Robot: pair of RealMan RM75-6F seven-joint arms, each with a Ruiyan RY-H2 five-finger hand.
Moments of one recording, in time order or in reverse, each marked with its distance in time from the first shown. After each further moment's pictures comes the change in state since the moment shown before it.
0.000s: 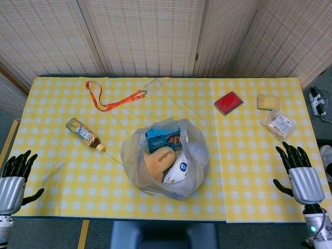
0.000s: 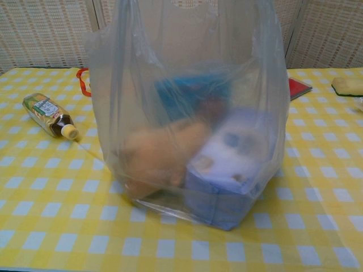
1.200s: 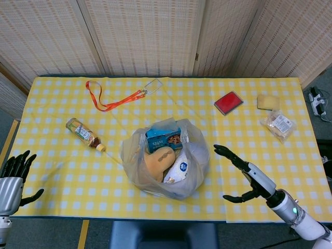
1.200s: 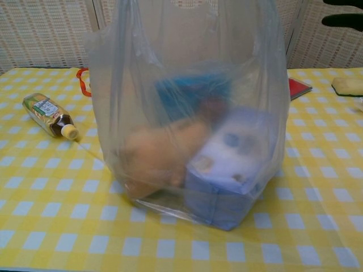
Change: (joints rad) left arm 0.006 0.024 0.005 -0.014 0.014 0.012 -0.056; right arm 0.375 0.032 -0.109 -0.015 -0.404 0.086 1.398
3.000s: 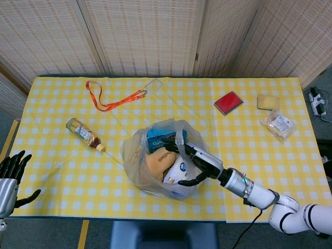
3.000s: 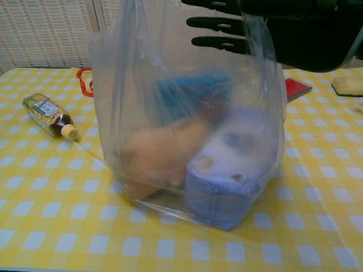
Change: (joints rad) left arm 0.017 0.027 0.001 -0.007 0.023 0.031 -0.052; right arm 0.363 -0.102 0.047 -0.068 0.153 -0.341 0.260
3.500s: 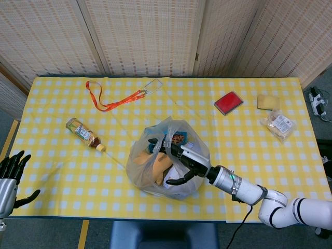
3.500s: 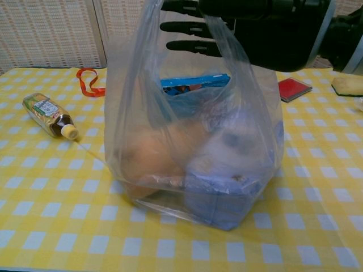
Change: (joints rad) left arm 0.002 0.004 0.000 -0.001 0.000 0.000 -0.006; right arm 0.078 -0.035 0.032 -0.003 0.043 -0.086 0.014
